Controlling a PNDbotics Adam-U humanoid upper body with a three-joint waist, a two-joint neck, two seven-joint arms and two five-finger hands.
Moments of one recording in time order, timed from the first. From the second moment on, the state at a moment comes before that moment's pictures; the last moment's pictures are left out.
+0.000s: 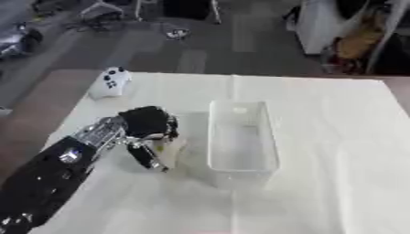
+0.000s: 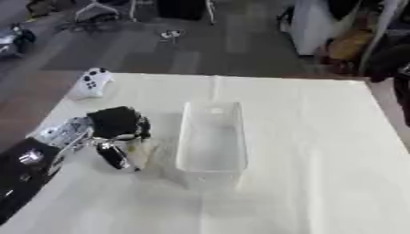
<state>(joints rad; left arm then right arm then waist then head) -0.78 0.69 -0.38 -1.03 -1.14 -0.63 0.13 -0.58 -0.24 0.00 -1.99 0.47 -0.28 0.02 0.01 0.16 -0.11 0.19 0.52</state>
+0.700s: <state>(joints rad) -0.85 0.83 -0.36 -1.23 -0.80 -0.53 0.05 -0.57 -0.24 0.00 -1.99 0.48 -0.25 -0.01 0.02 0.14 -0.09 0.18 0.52</state>
